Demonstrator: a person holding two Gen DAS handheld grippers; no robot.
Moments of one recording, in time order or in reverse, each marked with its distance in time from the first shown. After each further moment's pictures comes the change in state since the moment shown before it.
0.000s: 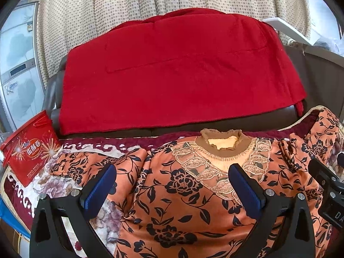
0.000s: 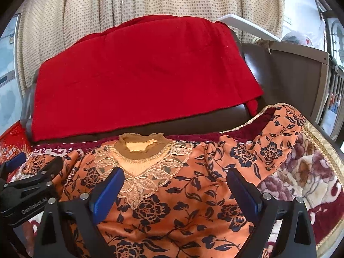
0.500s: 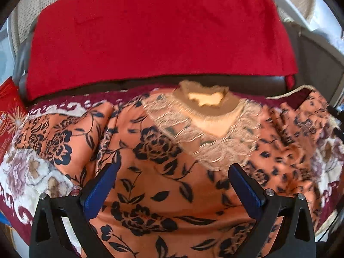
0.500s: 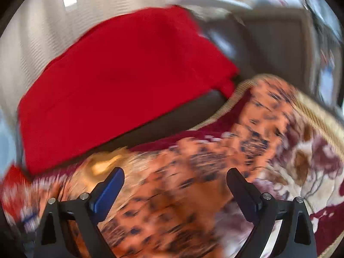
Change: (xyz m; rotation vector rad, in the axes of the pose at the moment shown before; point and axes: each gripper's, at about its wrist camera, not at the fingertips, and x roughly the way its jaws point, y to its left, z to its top) left arm 0.068 -0.005 -0.029 -0.032 0.299 -0.174; right arm 0.080 -0.170 0.018 0.411 0.093 0.040
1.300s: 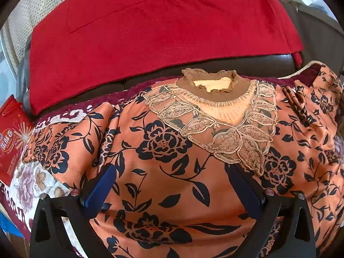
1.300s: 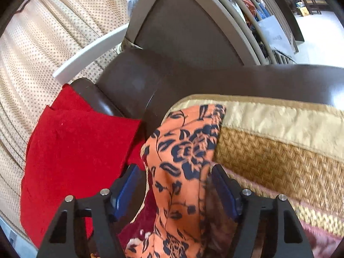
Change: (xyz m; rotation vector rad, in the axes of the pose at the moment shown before) left arm 0.025 -0.011 -0.009 0.128 0.007 0.097; right arm 0.053 -0.204 0.134 0.406 -0.268 -0.025
